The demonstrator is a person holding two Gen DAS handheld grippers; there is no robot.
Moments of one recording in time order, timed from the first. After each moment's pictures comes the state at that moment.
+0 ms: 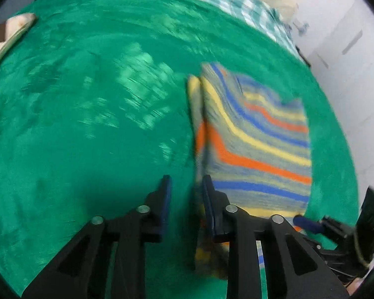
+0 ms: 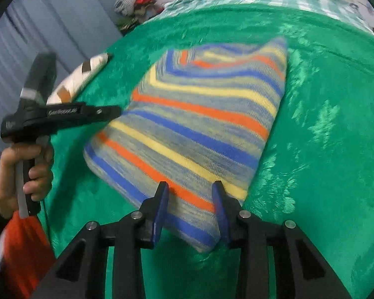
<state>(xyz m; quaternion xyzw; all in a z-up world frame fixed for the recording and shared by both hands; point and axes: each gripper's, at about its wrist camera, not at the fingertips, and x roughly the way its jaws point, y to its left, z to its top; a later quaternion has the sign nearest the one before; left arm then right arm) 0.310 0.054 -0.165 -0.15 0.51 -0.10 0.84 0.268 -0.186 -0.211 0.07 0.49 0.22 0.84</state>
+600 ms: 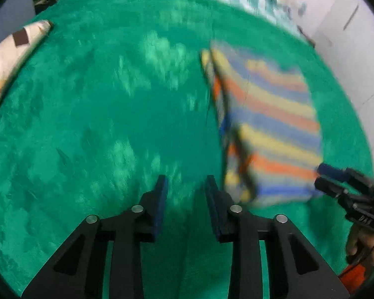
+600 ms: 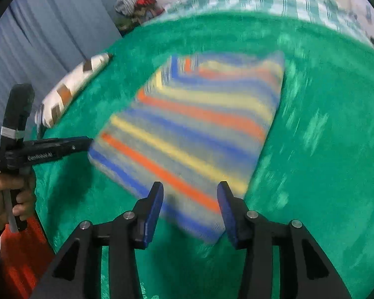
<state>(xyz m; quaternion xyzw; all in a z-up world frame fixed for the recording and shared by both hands) 0.254 0.065 -0.147 -0.07 0.52 -0.09 0.85 0.261 -0.180 -0.188 0.03 0.48 0.21 0.85</state>
